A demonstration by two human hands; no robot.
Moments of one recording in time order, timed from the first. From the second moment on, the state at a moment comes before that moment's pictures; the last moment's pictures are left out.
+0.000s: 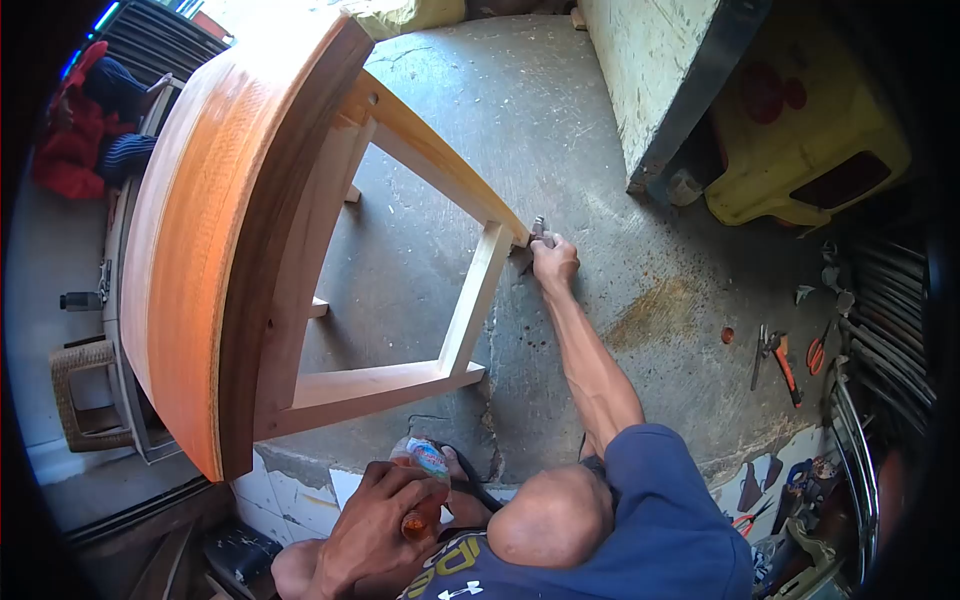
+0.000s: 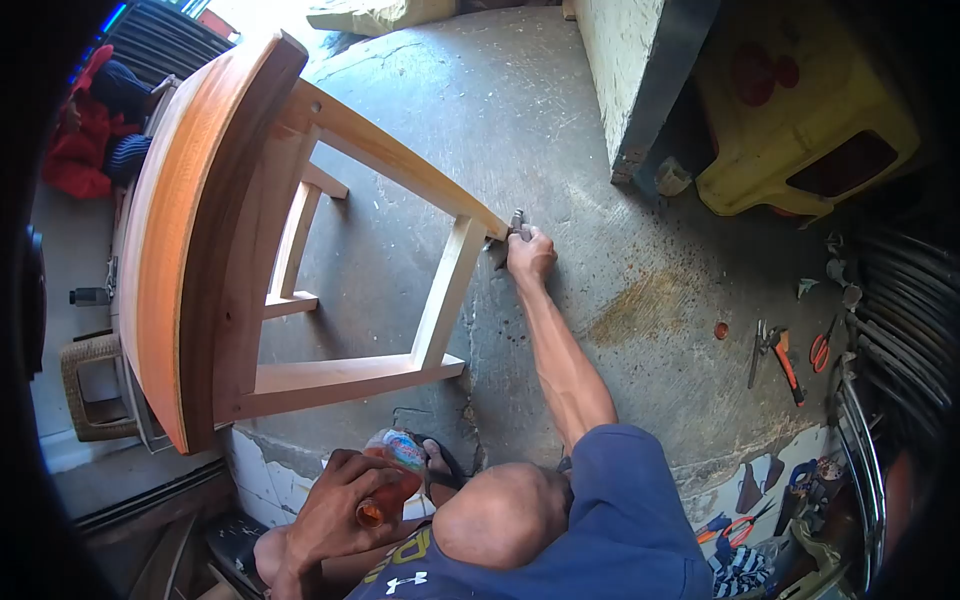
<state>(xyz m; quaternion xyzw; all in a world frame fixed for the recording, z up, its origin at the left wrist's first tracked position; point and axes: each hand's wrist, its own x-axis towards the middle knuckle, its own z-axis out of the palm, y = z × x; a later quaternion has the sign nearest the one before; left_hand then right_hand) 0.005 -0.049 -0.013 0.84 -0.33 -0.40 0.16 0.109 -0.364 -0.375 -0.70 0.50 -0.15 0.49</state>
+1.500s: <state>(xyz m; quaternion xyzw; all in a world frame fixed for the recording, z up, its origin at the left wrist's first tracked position) -0.001 -0.053 0.002 0.85 -0.40 -0.29 0.18 -0.074 -0.340 -0.340 -0.86 0.26 -0.13 0.42</state>
